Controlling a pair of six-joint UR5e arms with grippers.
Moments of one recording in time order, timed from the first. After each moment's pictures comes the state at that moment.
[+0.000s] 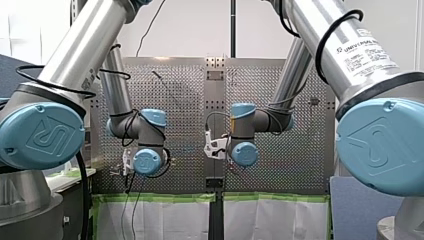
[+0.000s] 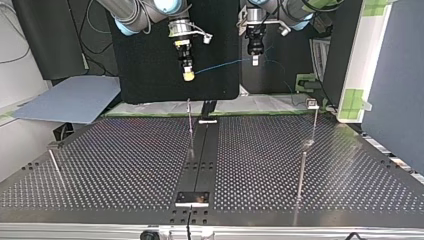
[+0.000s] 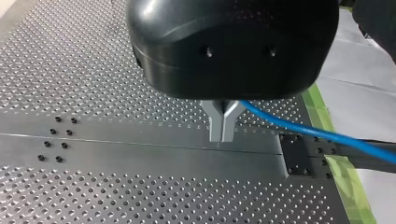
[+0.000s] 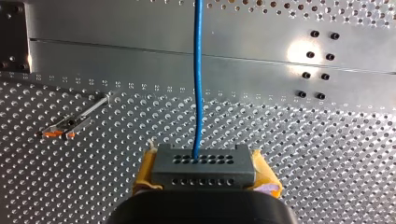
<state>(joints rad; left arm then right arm) -0.55 -2.03 -2.40 -1.96 -2.14 -1.62 2.37 -1.00 2.02 -1.04 1.83 1.47</state>
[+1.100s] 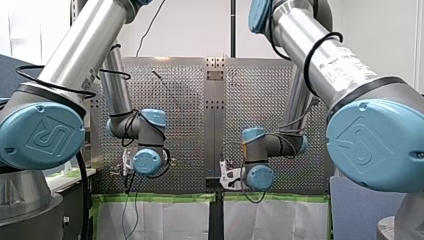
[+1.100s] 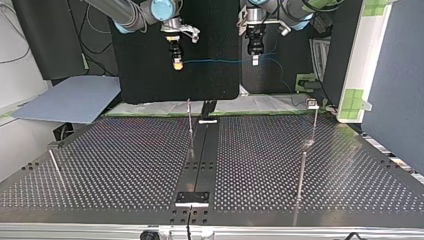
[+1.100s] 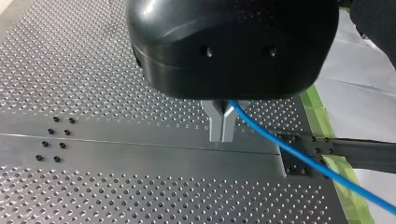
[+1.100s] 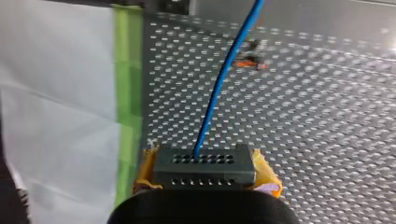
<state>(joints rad) -0.55 -2.03 -2.40 -1.96 -2.14 -1.62 2.27 -0.82 2.06 -0.97 1.82 1.52</state>
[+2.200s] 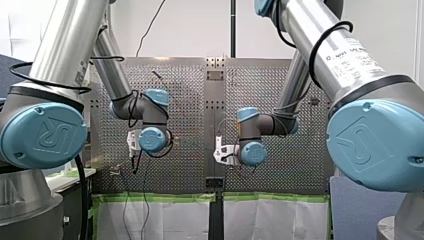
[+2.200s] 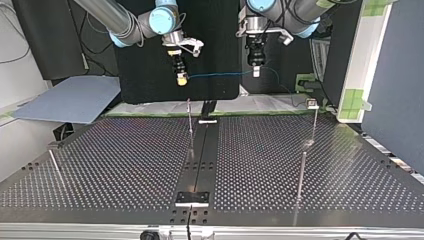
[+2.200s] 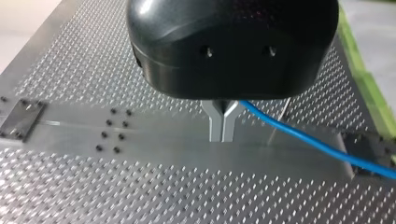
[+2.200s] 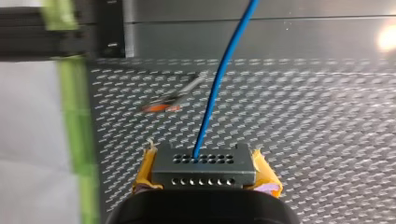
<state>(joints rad) -0.51 -1.86 -2.33 -2.16 -2.12 -1.66 2.27 -0.94 1.93 -0.80 1.75 1.65</state>
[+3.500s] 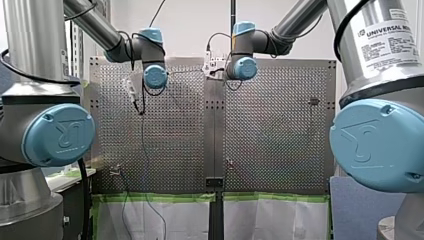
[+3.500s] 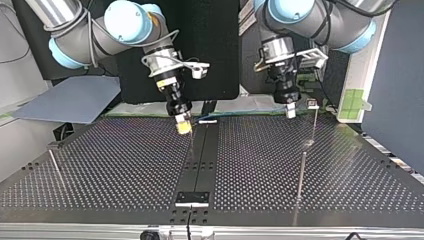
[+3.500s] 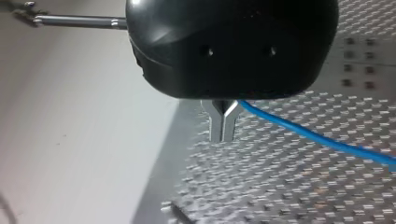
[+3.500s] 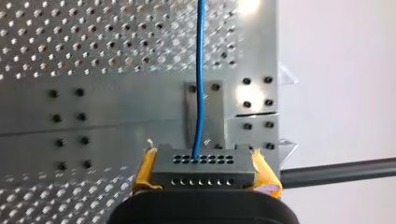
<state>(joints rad) -0.38 -1.48 -2.04 -2.53 -2.18 -1.80 2.29 -1.31 1.57 -0.42 1.57 1.61</state>
